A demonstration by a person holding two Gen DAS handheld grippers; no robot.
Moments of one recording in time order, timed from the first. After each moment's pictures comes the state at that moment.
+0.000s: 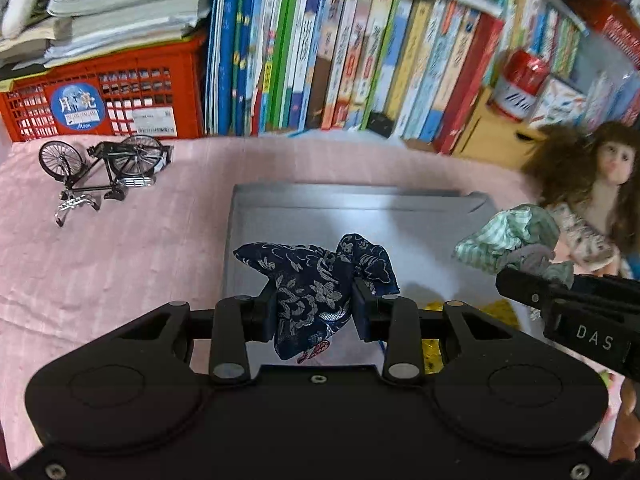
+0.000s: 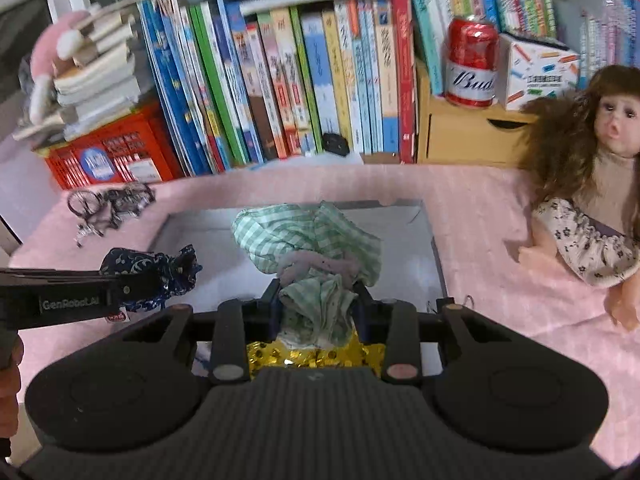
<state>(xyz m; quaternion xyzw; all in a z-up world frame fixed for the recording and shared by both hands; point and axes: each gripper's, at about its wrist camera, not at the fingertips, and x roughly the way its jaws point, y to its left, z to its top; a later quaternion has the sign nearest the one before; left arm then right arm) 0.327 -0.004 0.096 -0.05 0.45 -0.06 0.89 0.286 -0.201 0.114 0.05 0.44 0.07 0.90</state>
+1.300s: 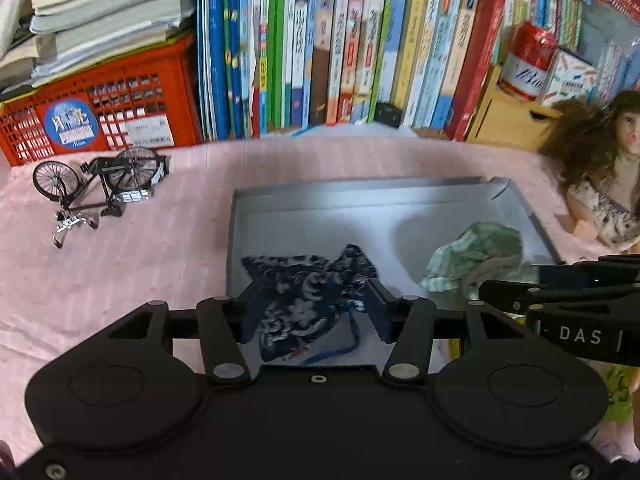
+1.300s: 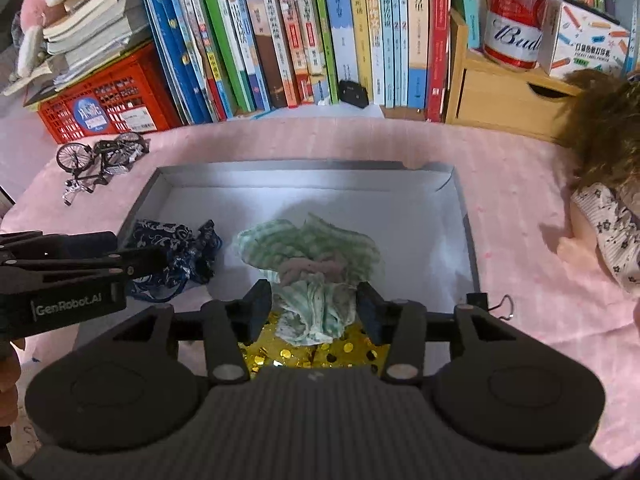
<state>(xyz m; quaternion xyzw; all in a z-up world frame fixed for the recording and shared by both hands) 0.336 -0.008 0.083 -0.01 0.43 -0.05 0.90 0.315 -0.194 0.086 0.03 0.49 0.09 0.86</state>
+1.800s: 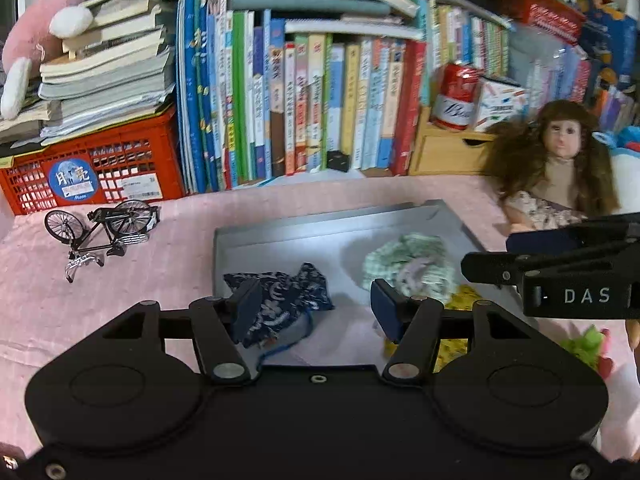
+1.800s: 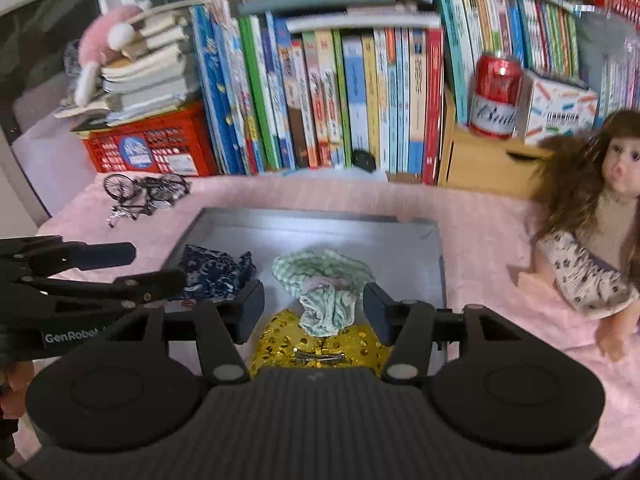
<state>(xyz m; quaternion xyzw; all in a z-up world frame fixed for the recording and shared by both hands) 0.261 -0.021 0.128 0.02 0.35 -0.11 0.93 0.253 -0.206 0.146 0.02 0.40 0.12 0.91</state>
